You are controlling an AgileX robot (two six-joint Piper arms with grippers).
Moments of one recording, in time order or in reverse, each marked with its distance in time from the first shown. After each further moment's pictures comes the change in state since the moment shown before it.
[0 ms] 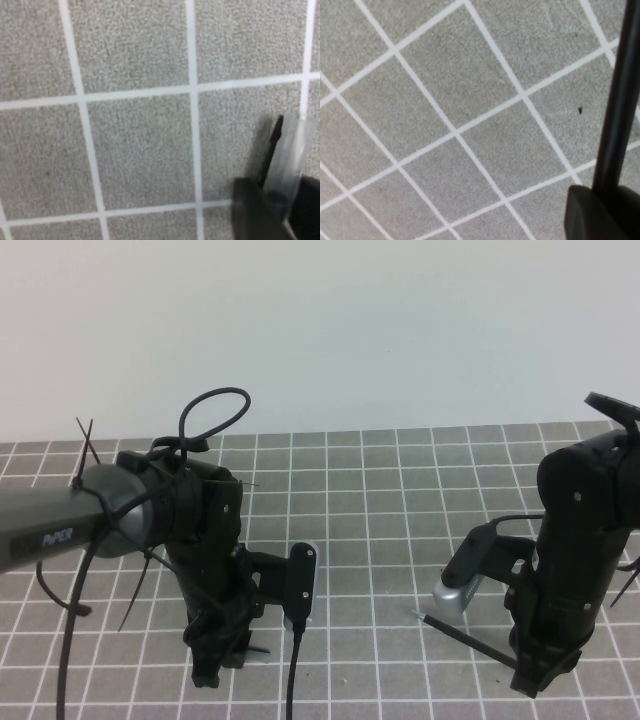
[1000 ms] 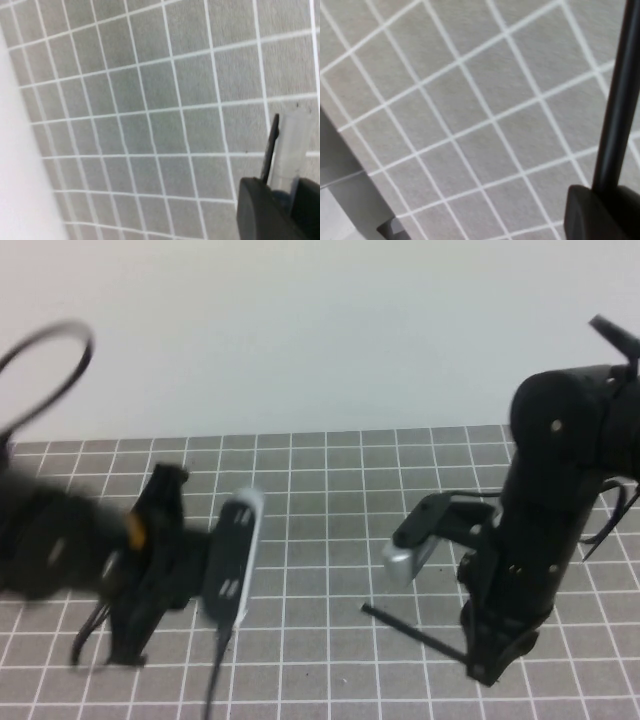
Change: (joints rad) right arm 0.079 -0.023 -0.199 0.202 0.367 -0.037; left arm -0.001 -0.567 0.253 0.104 -0.219 0.052
